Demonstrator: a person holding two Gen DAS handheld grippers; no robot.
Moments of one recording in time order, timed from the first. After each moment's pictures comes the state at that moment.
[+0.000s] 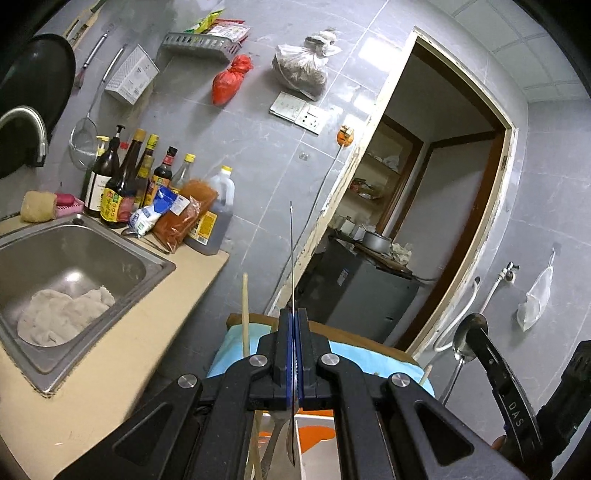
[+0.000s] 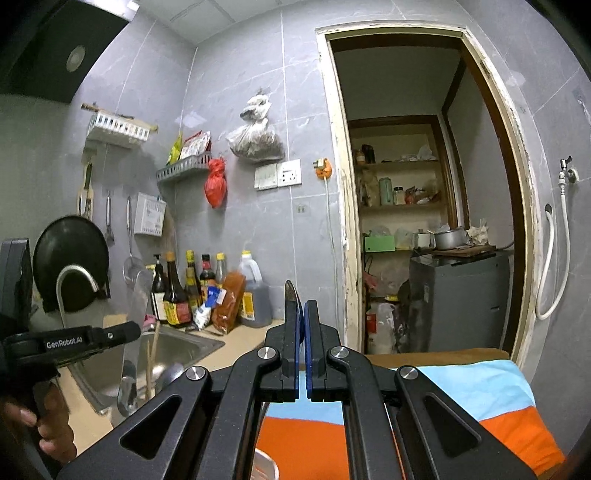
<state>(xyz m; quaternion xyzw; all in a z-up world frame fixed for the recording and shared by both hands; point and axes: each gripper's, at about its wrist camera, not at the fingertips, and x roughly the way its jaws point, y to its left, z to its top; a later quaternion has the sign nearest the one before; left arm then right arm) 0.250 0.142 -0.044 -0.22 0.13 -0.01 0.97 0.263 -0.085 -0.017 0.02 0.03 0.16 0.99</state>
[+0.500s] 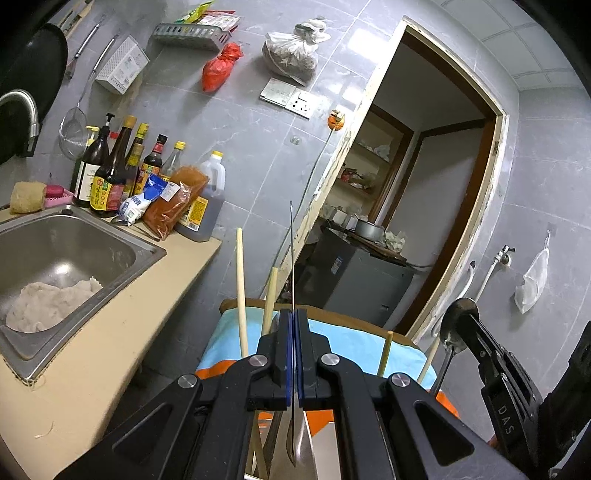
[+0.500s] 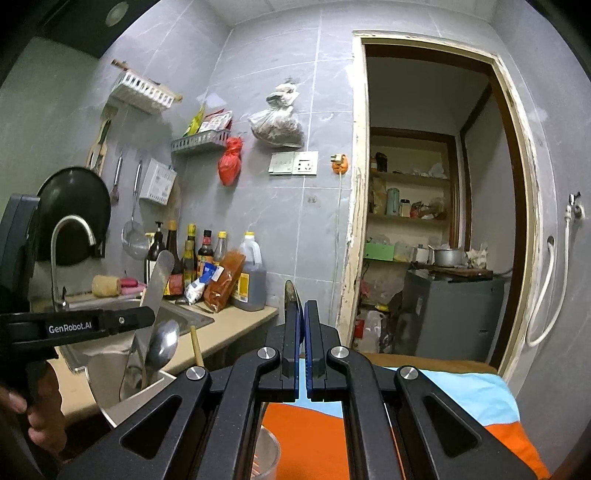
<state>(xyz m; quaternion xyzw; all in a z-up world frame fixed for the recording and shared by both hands) 0.252 0.131 -0.071 -0.21 0.14 -0.03 0.97 0.251 -0.064 -0.036 -0.06 0.02 0.15 0.99</state>
